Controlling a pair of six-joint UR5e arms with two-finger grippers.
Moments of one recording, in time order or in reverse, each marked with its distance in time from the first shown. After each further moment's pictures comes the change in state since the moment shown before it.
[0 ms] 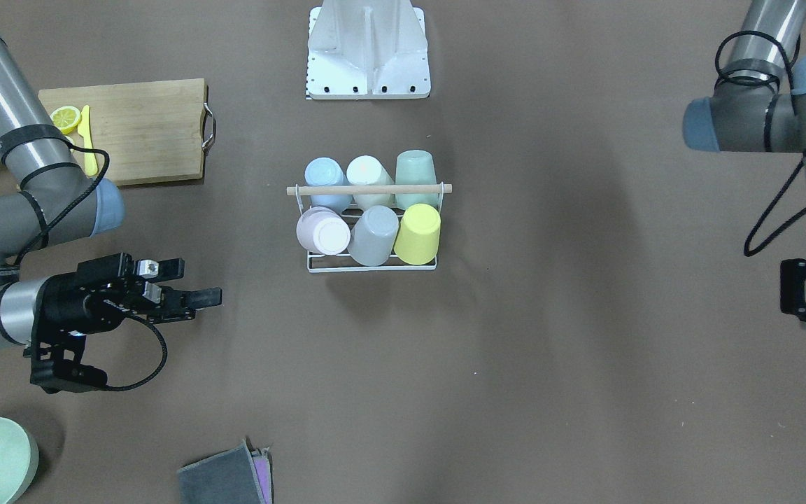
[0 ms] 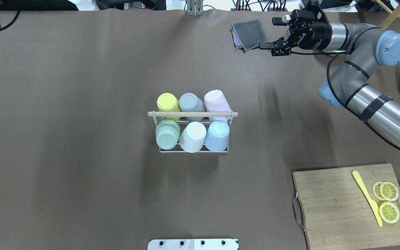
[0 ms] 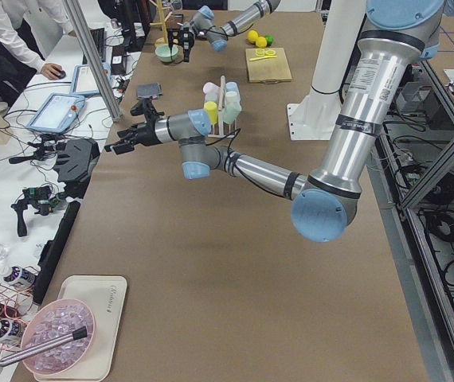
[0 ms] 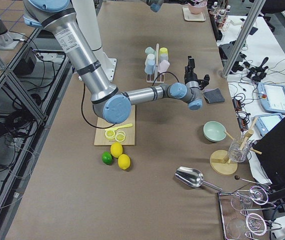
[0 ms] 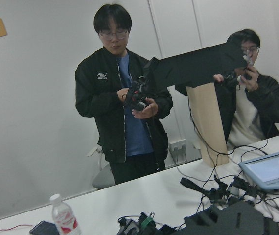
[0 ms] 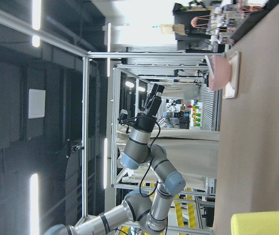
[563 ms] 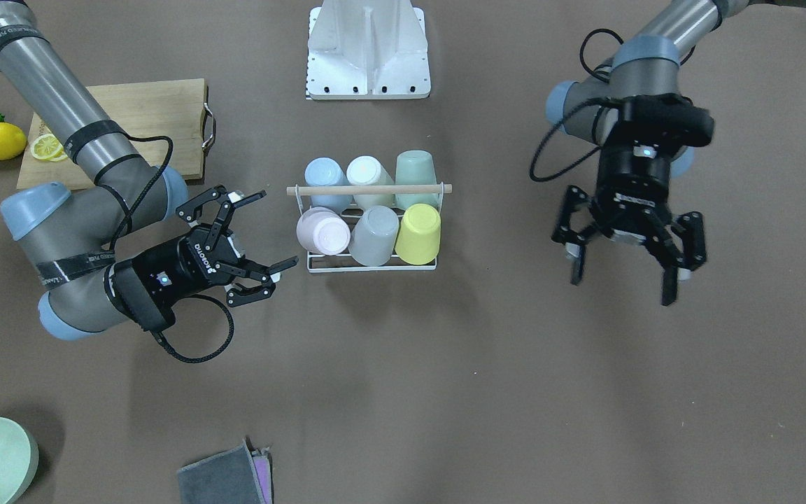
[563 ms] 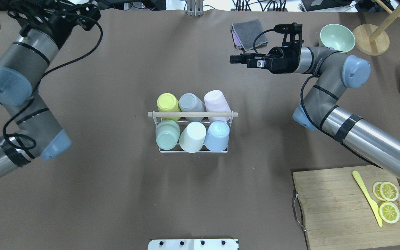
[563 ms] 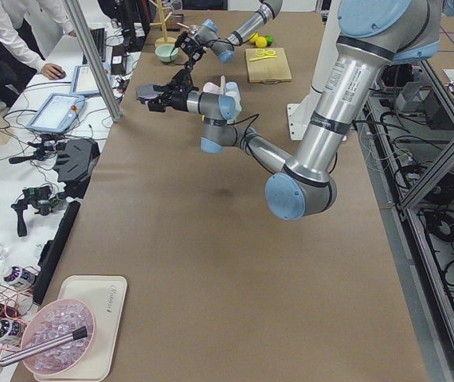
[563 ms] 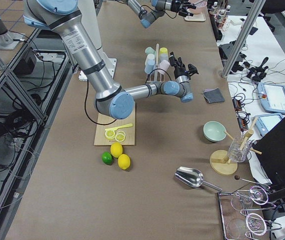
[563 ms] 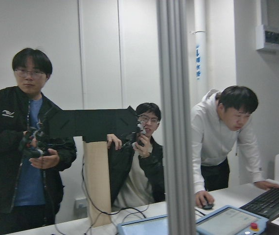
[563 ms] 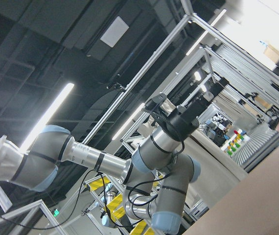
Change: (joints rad) left arm 0.308 -0.158 0.018 -0.270 0.363 0.009; right arm -0.156 0.023 -0.041 0.169 0.106 -0.770
